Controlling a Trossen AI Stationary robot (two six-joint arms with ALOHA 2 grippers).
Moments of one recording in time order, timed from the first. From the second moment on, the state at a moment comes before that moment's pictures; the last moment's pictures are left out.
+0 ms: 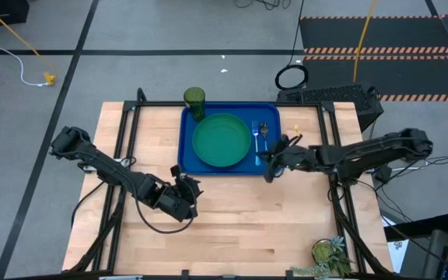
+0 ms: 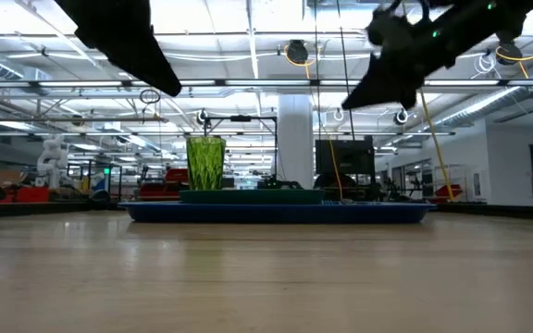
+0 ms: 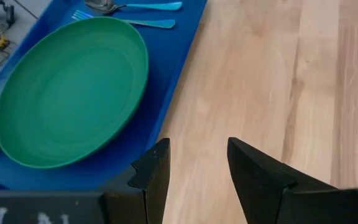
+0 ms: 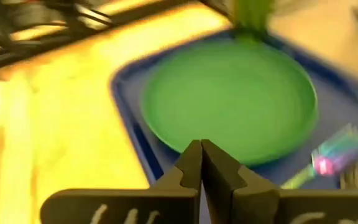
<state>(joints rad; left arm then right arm) -0.49 1.49 1.02 -0.54 -0.65 -0.51 0.06 1.14 0.59 0.00 0.41 0.39</state>
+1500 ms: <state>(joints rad) -0.34 0.85 0.30 0.13 -0.62 -0.14 0.06 0.50 0.02 0.46 0.02 -0.17</state>
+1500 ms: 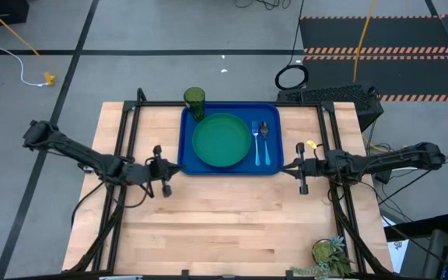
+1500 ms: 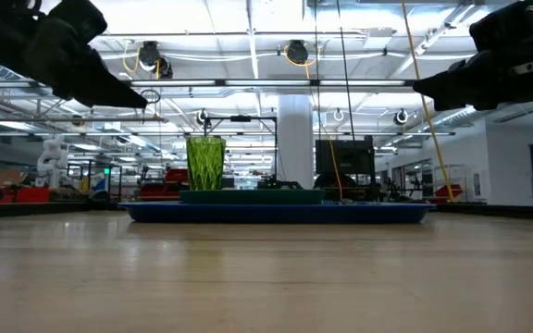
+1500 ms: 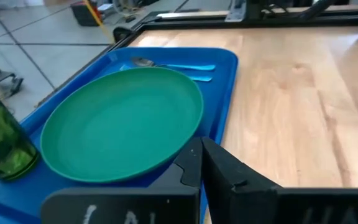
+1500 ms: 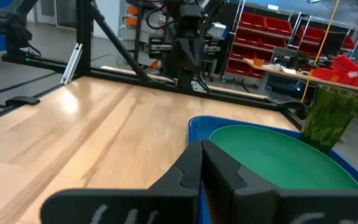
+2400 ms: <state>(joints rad) -0.34 0.62 0.21 0.13 -0.55 -0.12 0.06 0.06 0.02 0.13 -0.03 -0.20</state>
